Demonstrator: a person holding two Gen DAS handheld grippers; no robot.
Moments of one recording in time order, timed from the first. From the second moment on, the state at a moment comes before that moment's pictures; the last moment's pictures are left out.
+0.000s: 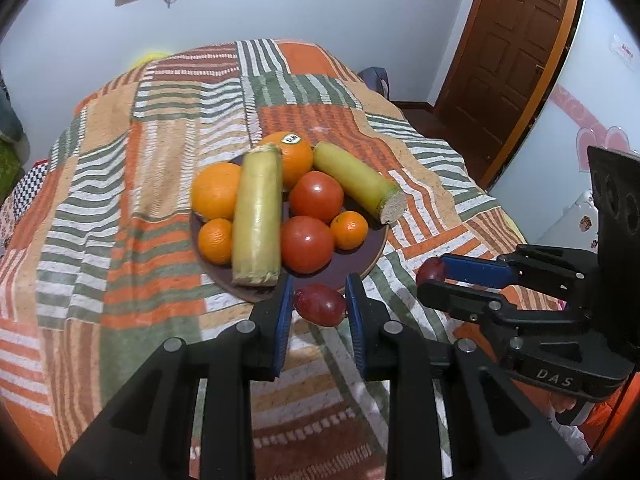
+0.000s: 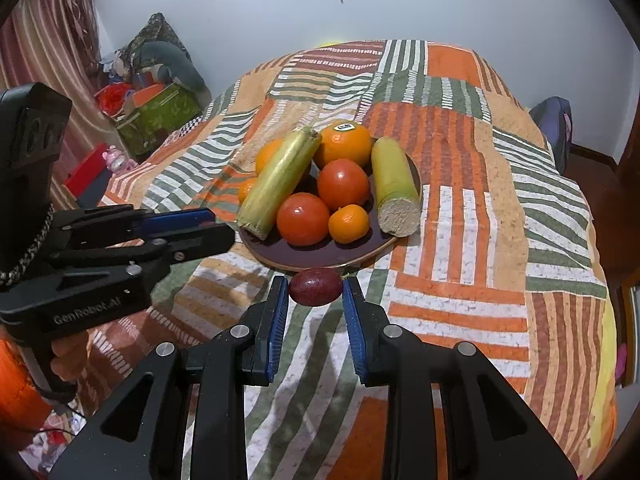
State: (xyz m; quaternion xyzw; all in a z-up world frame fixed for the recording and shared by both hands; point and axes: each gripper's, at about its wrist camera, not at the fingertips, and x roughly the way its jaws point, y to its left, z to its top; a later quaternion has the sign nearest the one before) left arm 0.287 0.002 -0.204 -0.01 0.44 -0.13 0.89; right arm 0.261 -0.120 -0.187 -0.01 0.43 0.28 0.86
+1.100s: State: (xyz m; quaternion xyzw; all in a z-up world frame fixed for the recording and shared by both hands) left arm 0.325 0.006 -0.253 -0.05 0.49 -0.14 0.86; right arm 0.305 -0.104 -0.218 0.00 0.45 0.29 0.85
